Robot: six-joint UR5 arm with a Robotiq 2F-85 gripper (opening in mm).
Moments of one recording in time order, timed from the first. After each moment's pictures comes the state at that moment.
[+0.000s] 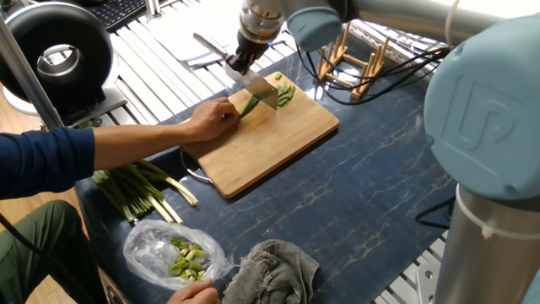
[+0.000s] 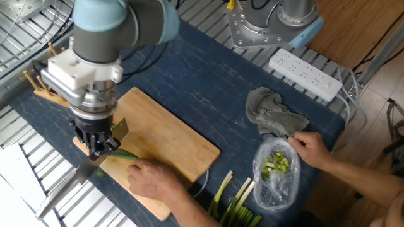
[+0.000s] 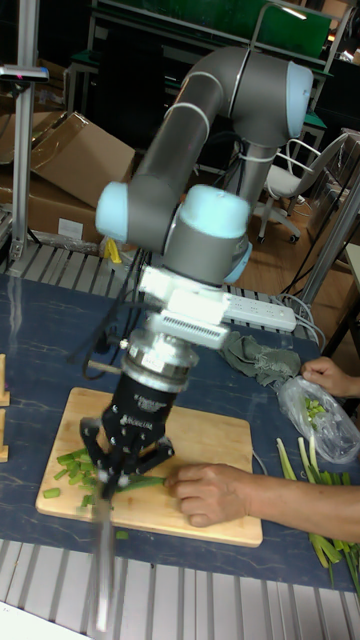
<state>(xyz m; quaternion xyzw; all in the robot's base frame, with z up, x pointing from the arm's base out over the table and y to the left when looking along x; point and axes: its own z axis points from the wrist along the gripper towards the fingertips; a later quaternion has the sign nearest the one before) 0.728 -0.046 0.087 -0.04 0.98 -0.07 0.20</state>
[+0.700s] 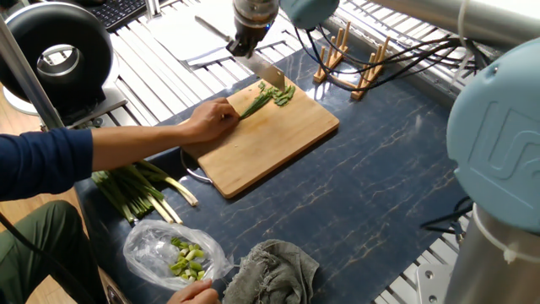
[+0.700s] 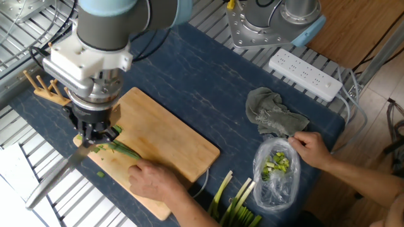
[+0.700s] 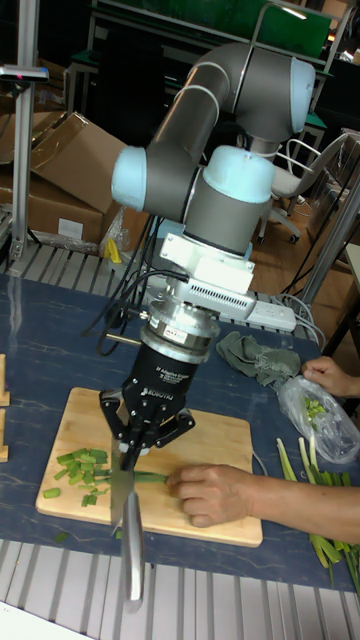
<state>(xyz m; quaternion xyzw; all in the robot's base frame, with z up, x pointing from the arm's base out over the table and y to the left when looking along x) 0.704 -0.027 0.126 -0.06 0.98 -0.06 0.17</state>
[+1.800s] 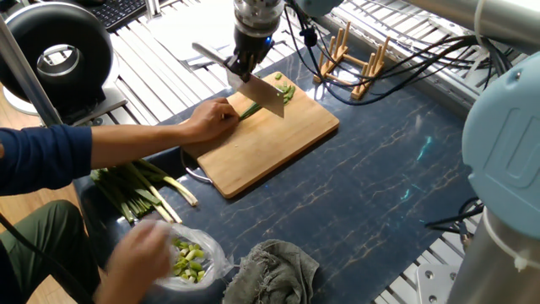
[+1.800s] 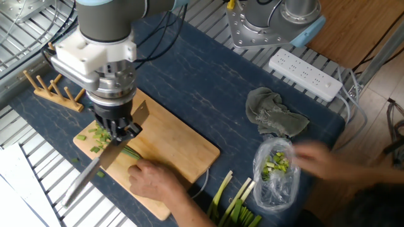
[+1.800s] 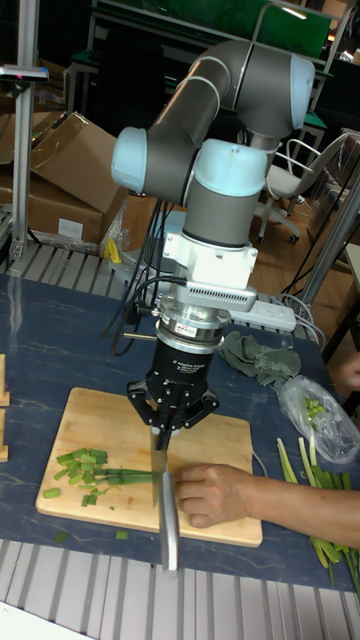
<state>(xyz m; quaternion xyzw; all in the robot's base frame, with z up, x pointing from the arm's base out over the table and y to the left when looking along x) 0.660 0.010 0.111 -0.05 0.99 0.01 0.12</state>
